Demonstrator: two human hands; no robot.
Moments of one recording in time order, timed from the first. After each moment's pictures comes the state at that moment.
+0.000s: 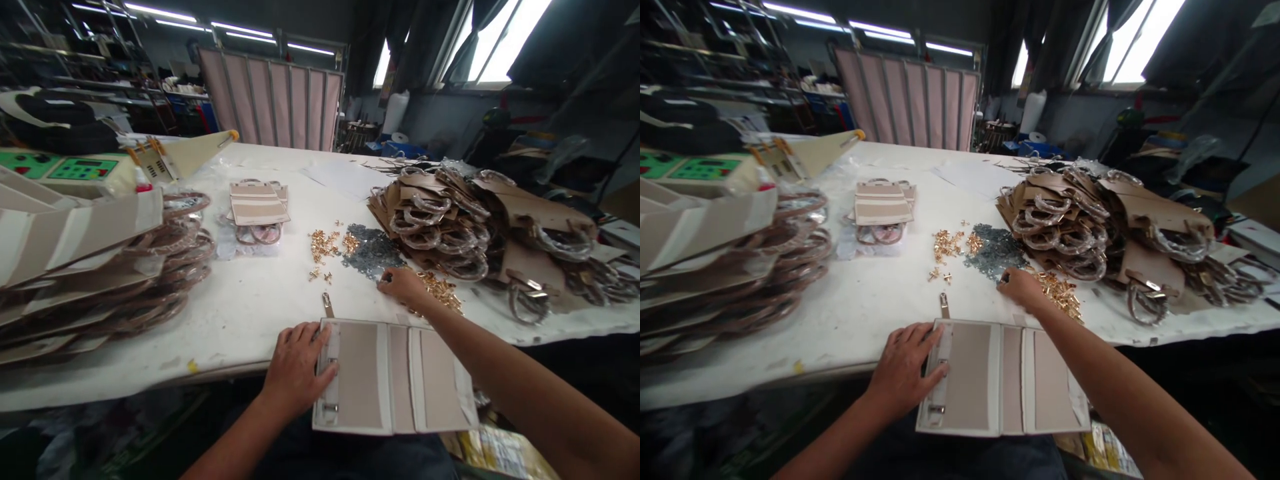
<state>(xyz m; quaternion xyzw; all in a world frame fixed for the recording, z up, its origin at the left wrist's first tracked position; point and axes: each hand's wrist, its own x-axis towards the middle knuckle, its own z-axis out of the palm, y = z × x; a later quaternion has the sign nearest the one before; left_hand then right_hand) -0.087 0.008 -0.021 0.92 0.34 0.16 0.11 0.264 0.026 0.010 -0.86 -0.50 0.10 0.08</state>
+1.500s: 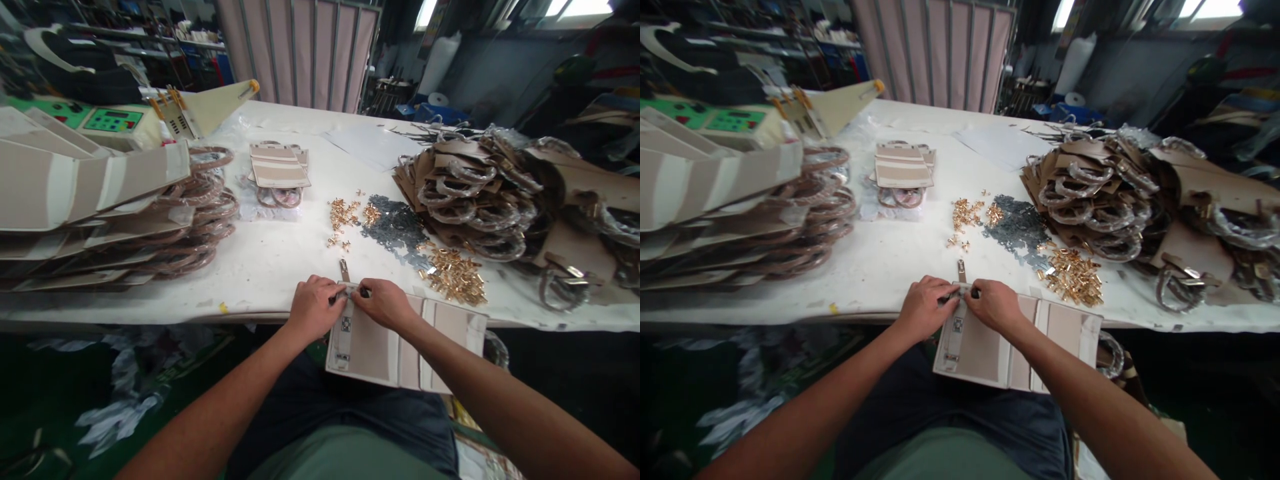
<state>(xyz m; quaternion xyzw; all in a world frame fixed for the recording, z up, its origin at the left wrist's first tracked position) -0.070 0.023 -0.015 0.88 0.39 0.19 0.20 0.116 -0.032 0.016 -0.79 -0.59 0.18 0.07</state>
